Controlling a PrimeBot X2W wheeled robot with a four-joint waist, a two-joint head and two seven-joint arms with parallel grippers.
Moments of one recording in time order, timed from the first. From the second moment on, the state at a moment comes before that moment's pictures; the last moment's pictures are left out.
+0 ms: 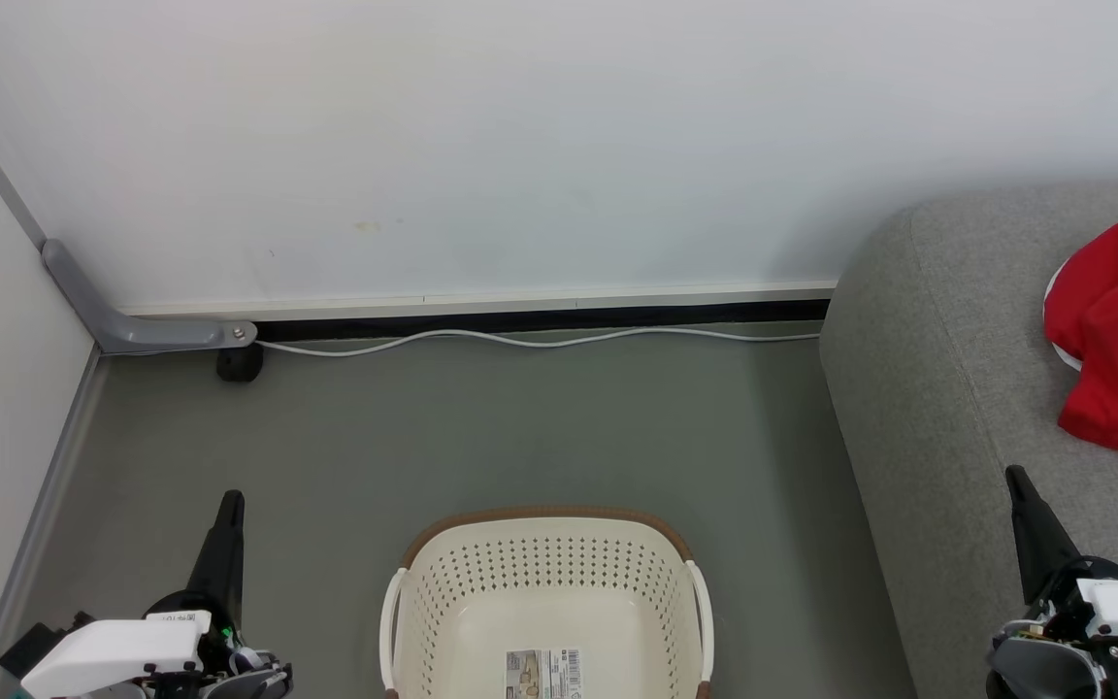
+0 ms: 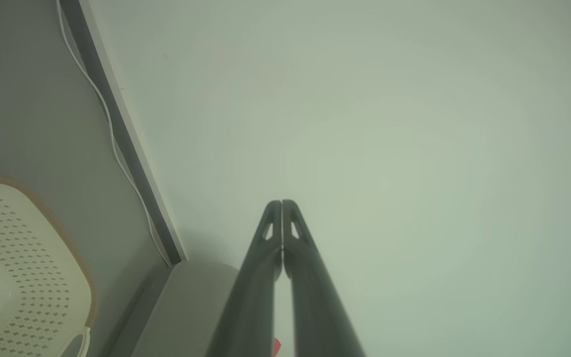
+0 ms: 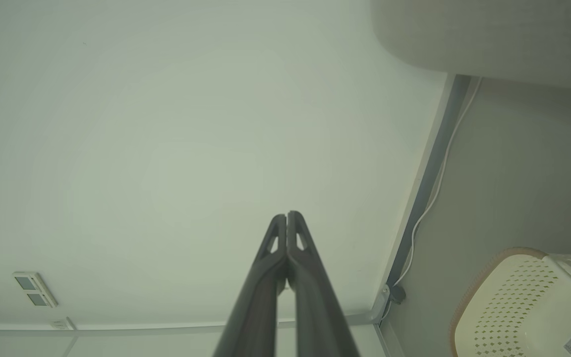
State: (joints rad) left arm -0.05 0.03 0.08 0.27 -1.61 -0.12 0.11; right arm -0.09 -0.04 -0.13 0.28 1.60 0.13 0.11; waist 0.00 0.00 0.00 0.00
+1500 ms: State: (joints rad) left arm -0.05 0.03 0.08 0.27 -1.61 -0.12 0.11; right arm -0.09 -0.04 -0.13 0.28 1.60 0.13 0.11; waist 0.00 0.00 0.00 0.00
